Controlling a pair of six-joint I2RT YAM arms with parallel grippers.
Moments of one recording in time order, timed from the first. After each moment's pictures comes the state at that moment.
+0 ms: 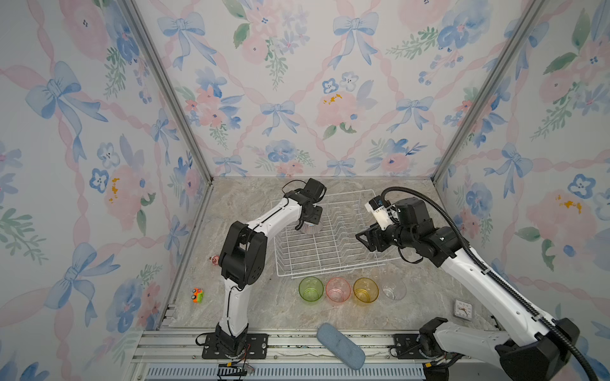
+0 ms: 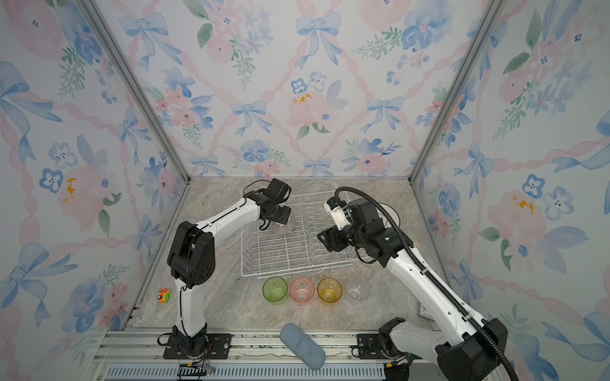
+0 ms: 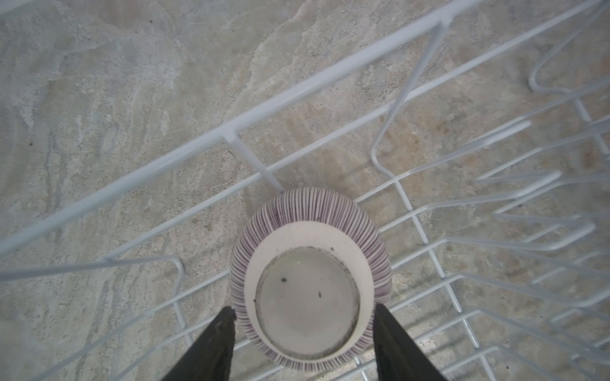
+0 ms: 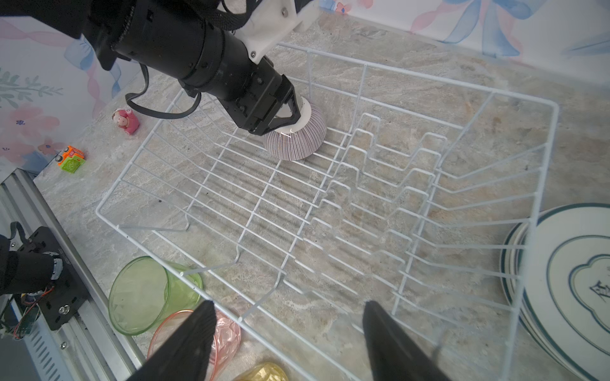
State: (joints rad) left arm -0.54 2.03 1.69 -0.71 -0.18 -0.19; right arm 0.50 1.16 1.14 -0.71 -0.23 0.02
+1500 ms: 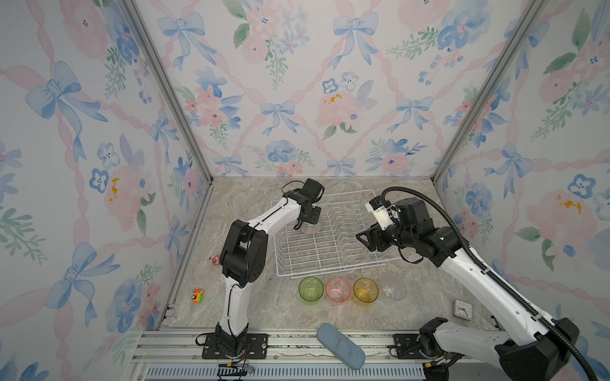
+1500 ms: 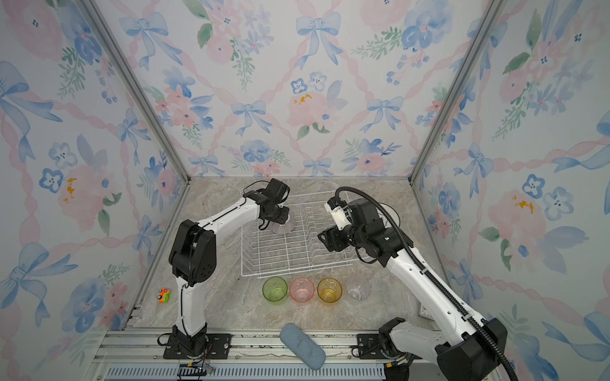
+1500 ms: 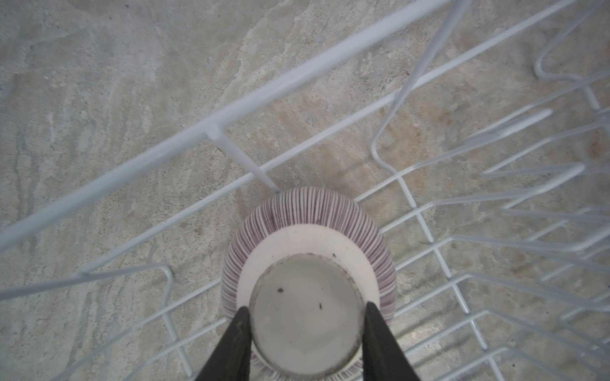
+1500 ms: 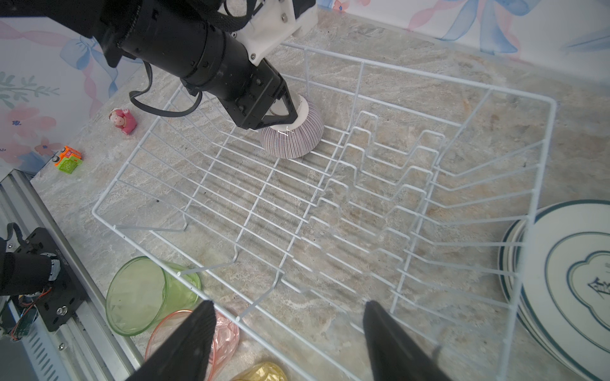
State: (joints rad) left arm -0.52 2.06 1.69 -0.71 -0.13 -0.17; right arm 0.50 1.17 1.14 -0.70 -0.23 0.02
